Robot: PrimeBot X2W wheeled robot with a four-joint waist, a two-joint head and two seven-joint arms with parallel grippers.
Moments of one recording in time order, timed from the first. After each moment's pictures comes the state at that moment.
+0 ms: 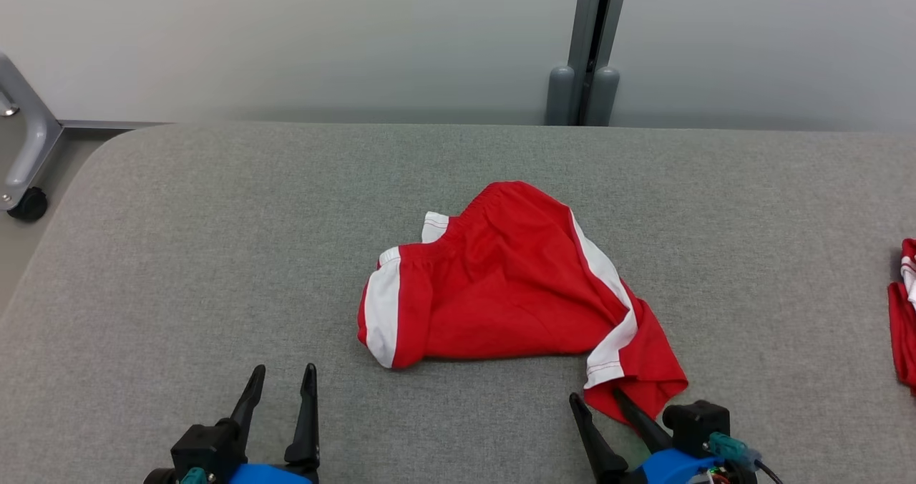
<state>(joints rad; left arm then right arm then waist) 0.00 0.08 -0.12 0.39 -0.25 -0.13 -0.26 -0.18 -0.05 0.34 0.68 0.38 0.13 -0.26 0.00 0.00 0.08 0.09</state>
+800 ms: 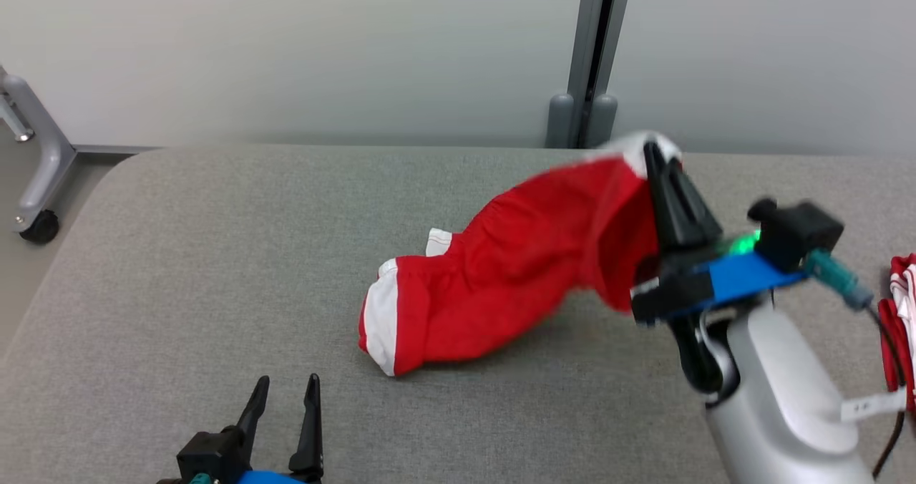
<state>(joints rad) 0.00 0.08 -0.13 0.42 -0.26 -0.13 -0.26 -0.44 -0.05 0.16 0.37 0.34 0.13 -0.26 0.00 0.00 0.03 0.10</state>
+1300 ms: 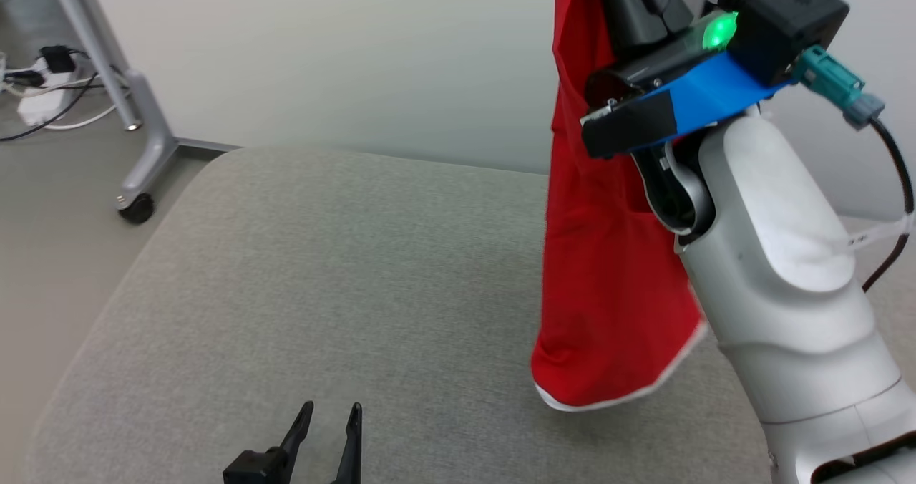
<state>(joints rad) 0.02 0.06 -0.22 0.45 -0.26 -0.13 -0.26 -0.92 -0.05 0.30 0.44 0.29 0.13 -0.26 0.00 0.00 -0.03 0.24</state>
